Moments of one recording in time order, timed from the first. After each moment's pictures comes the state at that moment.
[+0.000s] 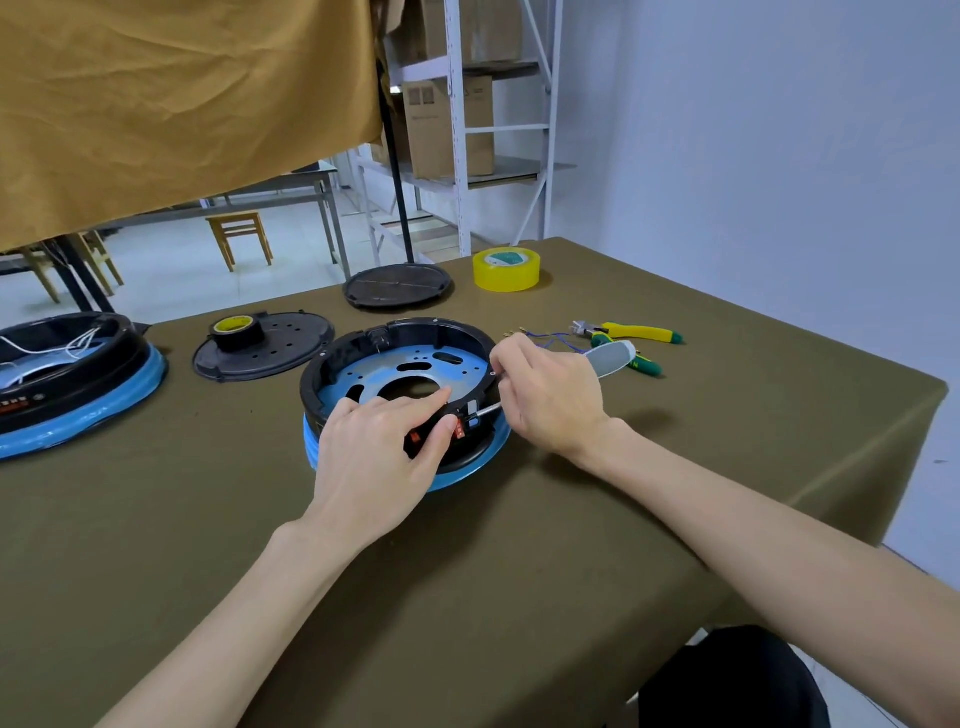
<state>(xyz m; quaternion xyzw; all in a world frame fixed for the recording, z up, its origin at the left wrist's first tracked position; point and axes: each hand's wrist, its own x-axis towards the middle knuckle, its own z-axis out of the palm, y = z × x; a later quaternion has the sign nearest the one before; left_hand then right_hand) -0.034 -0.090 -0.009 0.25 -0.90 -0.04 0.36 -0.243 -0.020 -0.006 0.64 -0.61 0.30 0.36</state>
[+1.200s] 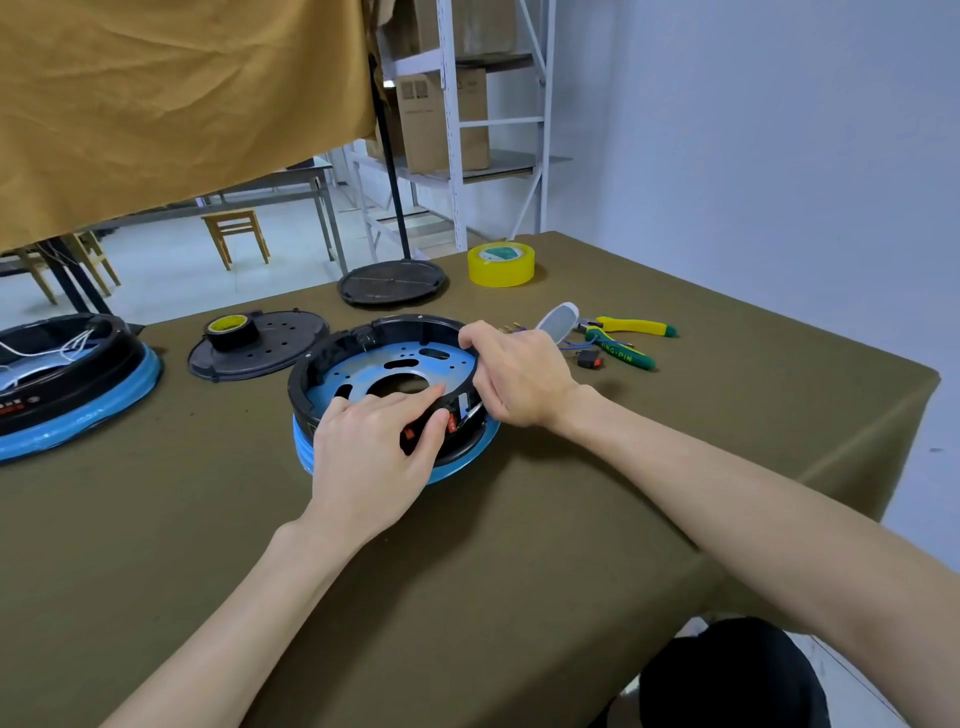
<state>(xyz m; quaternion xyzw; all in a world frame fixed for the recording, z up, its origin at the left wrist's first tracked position) -0.038 -0.089 -0.011 0.26 -0.90 -0.02 0.36 -0.252 -0.043 0.002 0.71 -0.58 0.30 0.27</state>
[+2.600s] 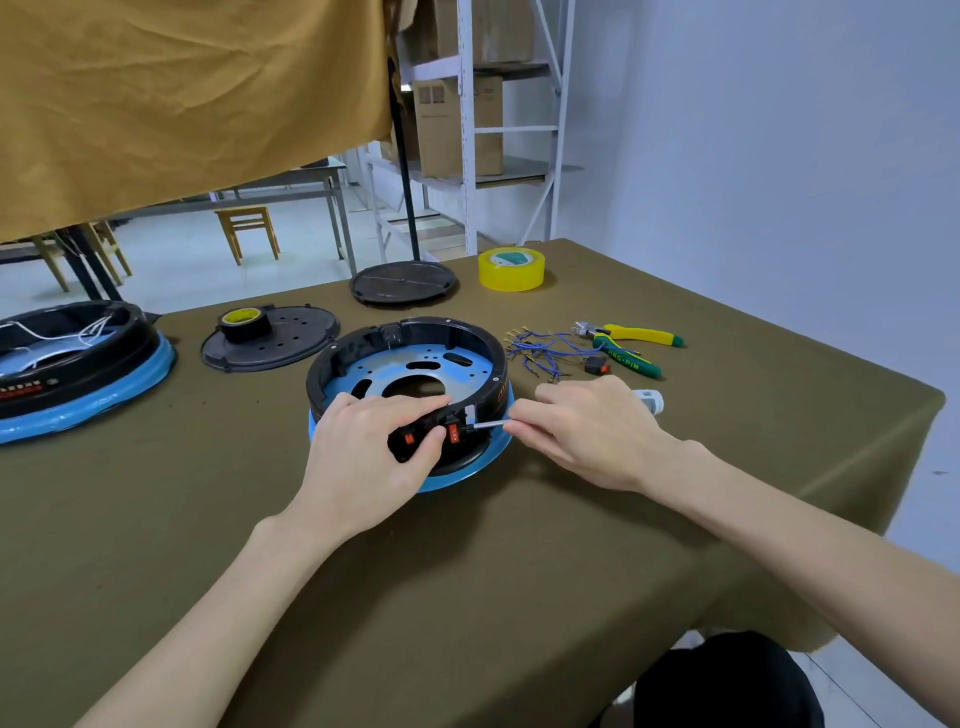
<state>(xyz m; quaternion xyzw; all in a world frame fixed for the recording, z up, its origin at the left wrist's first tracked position) -0.021 -0.096 -0.011 0.22 -0.90 -0.08 0.37 -0.252 0.036 -0.003 0.70 -0.64 0.09 0.31</state>
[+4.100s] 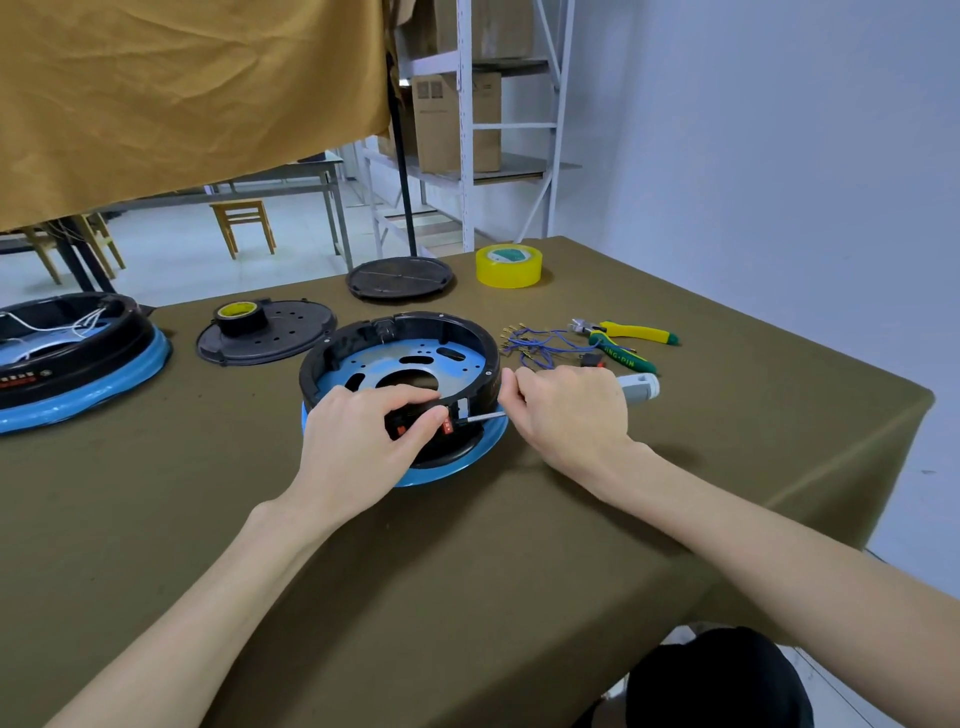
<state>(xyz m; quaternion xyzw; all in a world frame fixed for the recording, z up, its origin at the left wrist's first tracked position) -0.025 -0.102 -0.009 0.27 -0.88 -0.10 0.38 -0.236 0.000 -0.017 0.52 -0.67 0.22 0.48</state>
